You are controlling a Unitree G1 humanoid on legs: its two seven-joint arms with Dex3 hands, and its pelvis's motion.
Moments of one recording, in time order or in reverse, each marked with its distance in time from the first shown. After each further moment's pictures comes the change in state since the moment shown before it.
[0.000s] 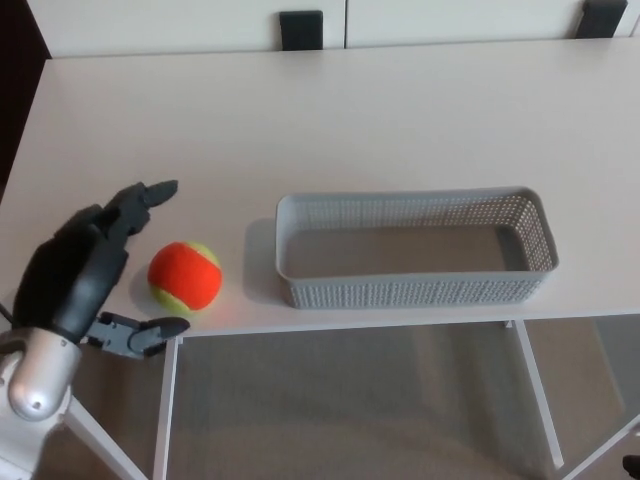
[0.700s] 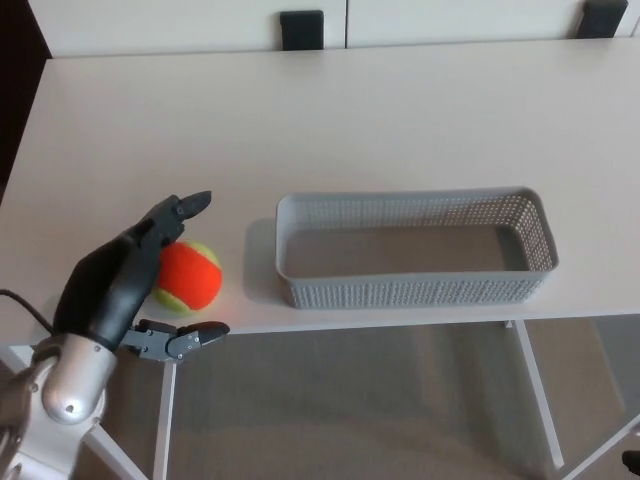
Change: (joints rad) left_arm -0.007 -0.087 0.002 -0.009 -0.041 0.036 -0.066; right_arm -0.008 -0.009 0.004 -0.032 0.005 0.039 0.017
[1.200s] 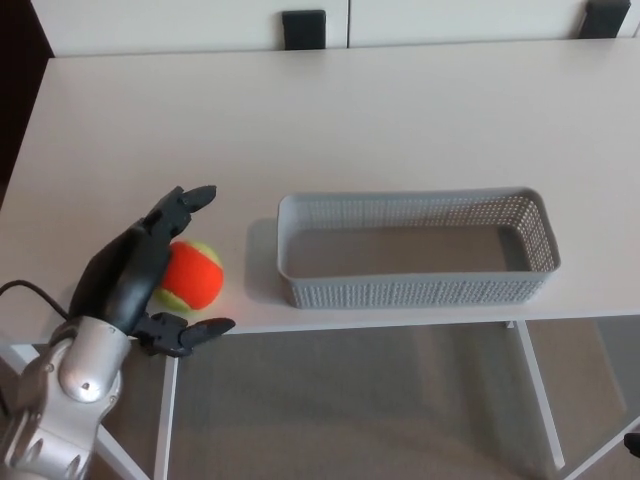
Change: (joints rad) left_arm -0.052 -0.042 0.000 0.031 -0.020 0.099 -0.041; right_arm 0.006 0.000 -0.005 -0.087 0.006 0.057 0.001
